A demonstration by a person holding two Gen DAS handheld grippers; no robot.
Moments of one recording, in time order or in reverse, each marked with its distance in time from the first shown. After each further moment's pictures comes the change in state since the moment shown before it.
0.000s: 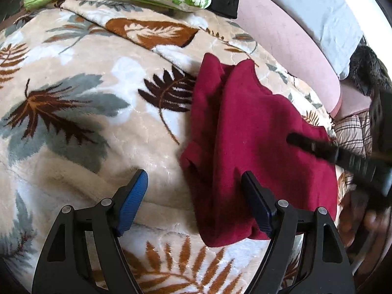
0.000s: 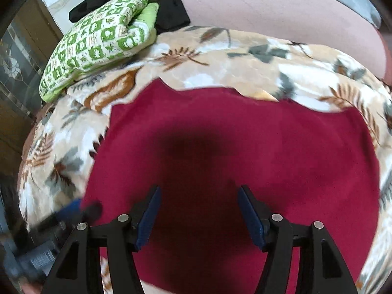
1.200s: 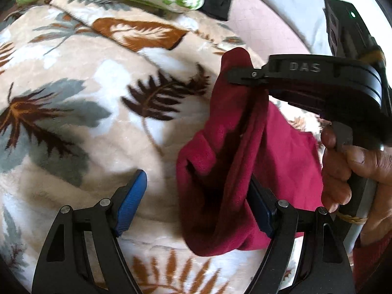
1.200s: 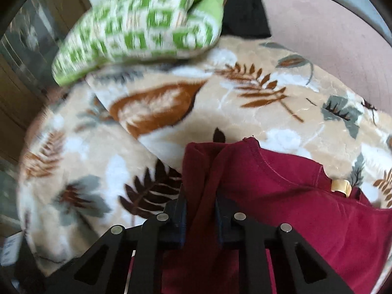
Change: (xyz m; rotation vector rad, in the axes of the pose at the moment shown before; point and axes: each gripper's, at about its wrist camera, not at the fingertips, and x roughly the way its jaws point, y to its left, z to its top) left arm 0.005 -0.002 0.015 0.003 -0.008 -0.103; right arm 0.037 0.075 0.070 -0.162 0.013 0.097
